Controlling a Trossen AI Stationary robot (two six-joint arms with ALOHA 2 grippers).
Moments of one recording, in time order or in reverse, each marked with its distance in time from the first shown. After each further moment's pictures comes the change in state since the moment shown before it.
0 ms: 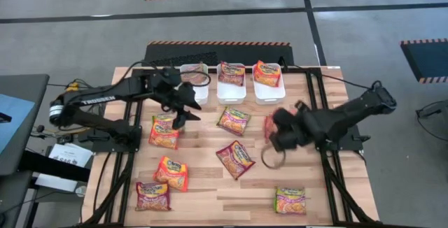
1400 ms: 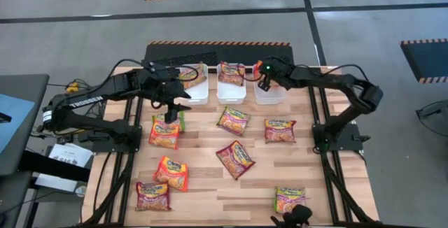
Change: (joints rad) left arm 0.052 -0.109 0.001 -0.116 -0.179 0.116; right arm -0.958 0.194 -0.247 1.145 -0.238 -1.233
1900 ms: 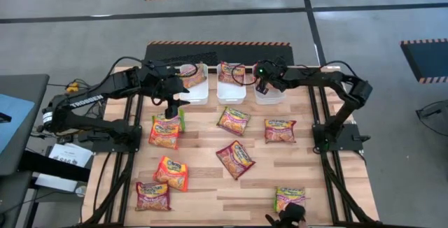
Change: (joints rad) left arm 0.053 0.000 0.000 -0.005 -0.051 0.048; right arm 0.011 0.116 0.023 -0.011 0.035 -0.041
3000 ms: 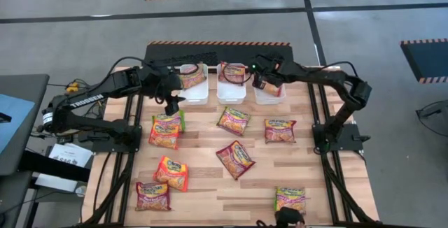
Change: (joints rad) left arm 0.021 0.000 -0.001 -0.112 -0.133 -0.130; right arm 0.096 -0.010 0.270 -0.302 0.118 -0.009
